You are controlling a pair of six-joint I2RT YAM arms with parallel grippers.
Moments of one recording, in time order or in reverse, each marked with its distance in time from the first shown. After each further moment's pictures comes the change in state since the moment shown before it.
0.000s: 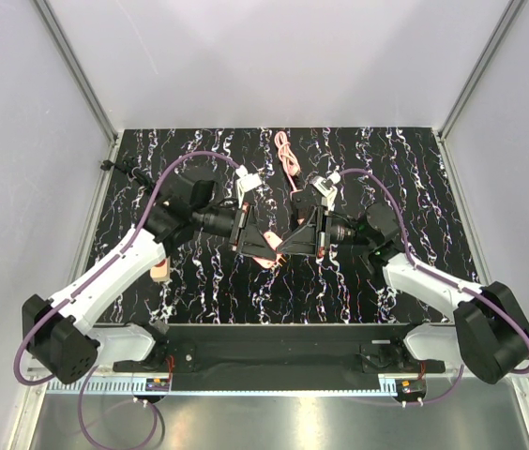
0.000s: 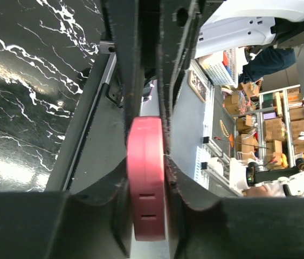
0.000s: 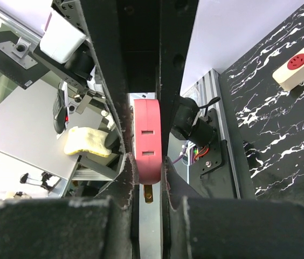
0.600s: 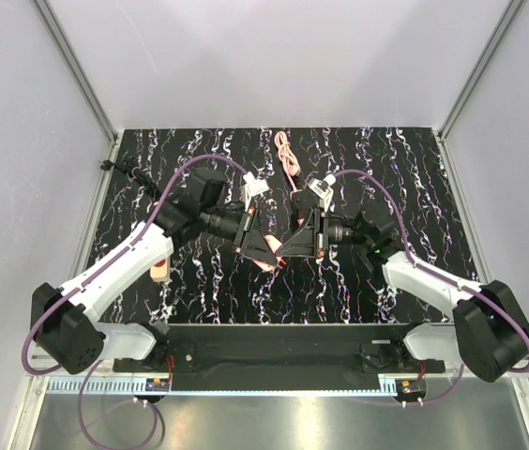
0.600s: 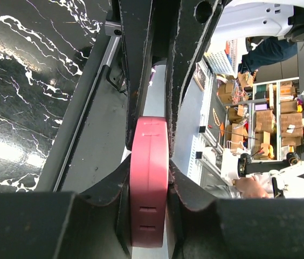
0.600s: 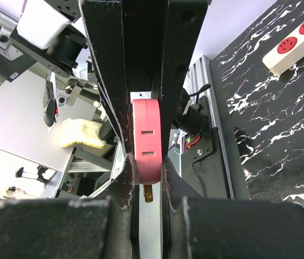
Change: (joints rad) left arm -0.003 0.067 0.016 -0.086 0.010 0.039; right arm -0.005 0.010 0.016 -0.115 -0.035 -0.089
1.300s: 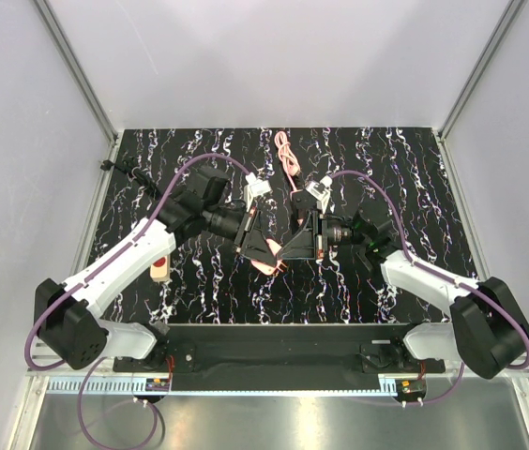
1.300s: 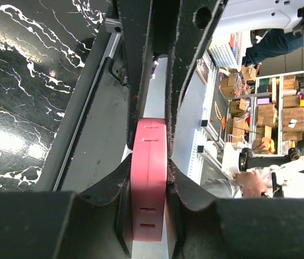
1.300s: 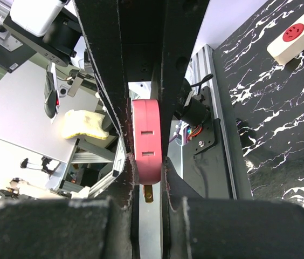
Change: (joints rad) left arm 0.000 0.030 0.039 -0.084 0.001 0.059; right arm 0.000 0.019 0.004 -0.014 -0.041 -0.014
